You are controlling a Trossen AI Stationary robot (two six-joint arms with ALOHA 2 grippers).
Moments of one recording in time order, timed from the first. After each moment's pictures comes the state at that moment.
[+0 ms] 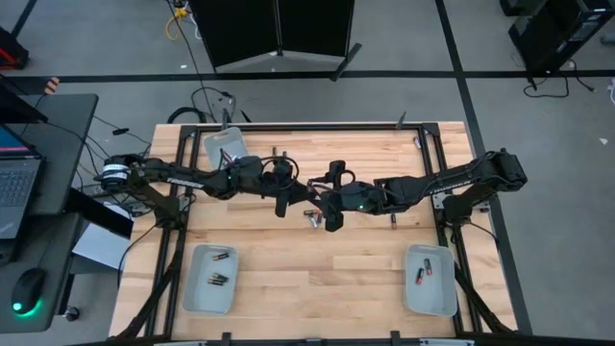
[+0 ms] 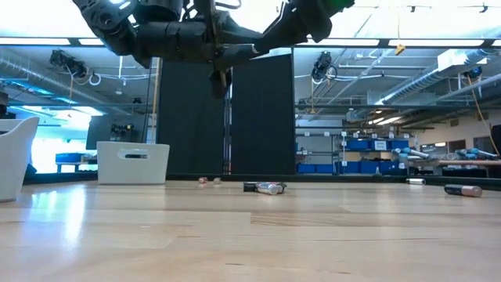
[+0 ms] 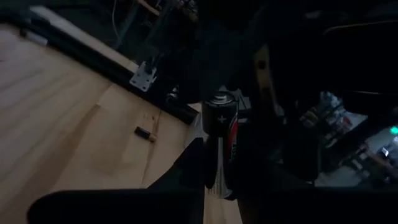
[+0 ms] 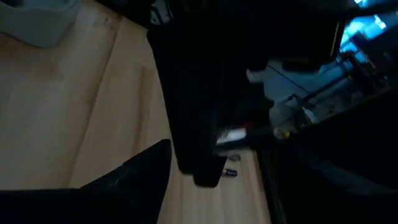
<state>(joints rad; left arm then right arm) 0.14 1.49 0.73 0.71 0.27 -0.60 0.14 1.53 1.13 -0.12 0.48 -0.42</state>
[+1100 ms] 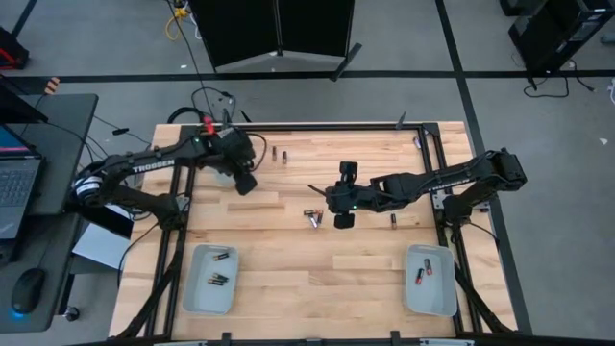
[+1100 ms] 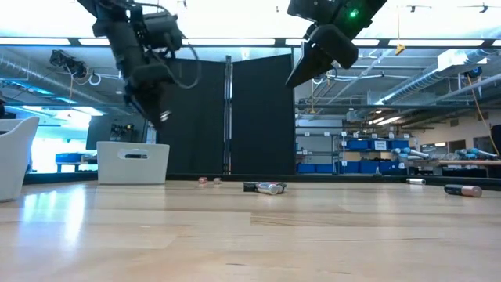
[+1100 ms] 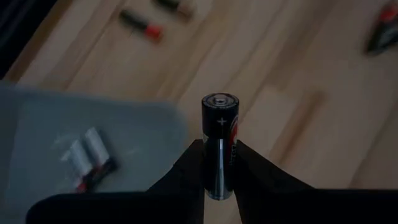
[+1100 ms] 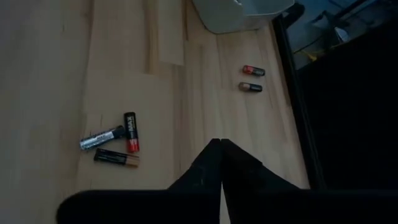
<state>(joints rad) 0.48 1.23 0.90 -0.78 -0.03 -0.09 0.11 1.53 1.13 -0.45 0.50 -0.16</state>
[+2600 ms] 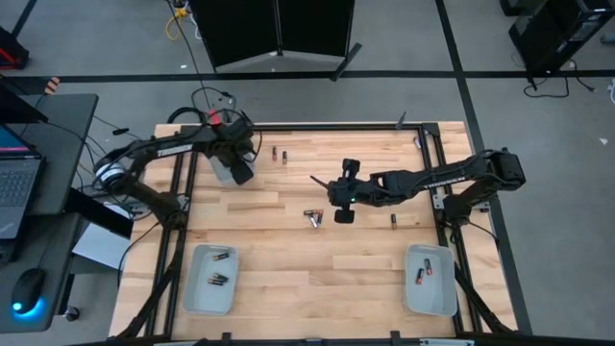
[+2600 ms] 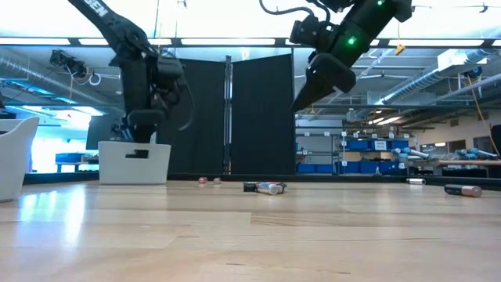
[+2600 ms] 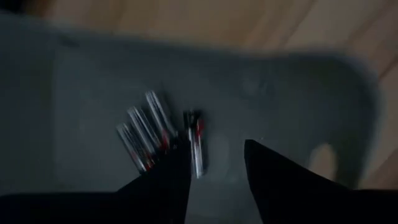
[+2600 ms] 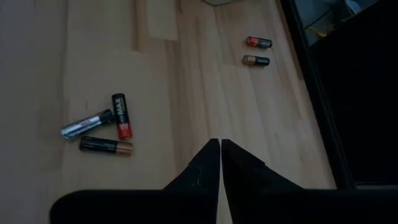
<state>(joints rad) 0.70 1.45 0.90 -0.77 -0.07 0.11 0.03 1.53 1.03 -0.37 0.44 -0.11</state>
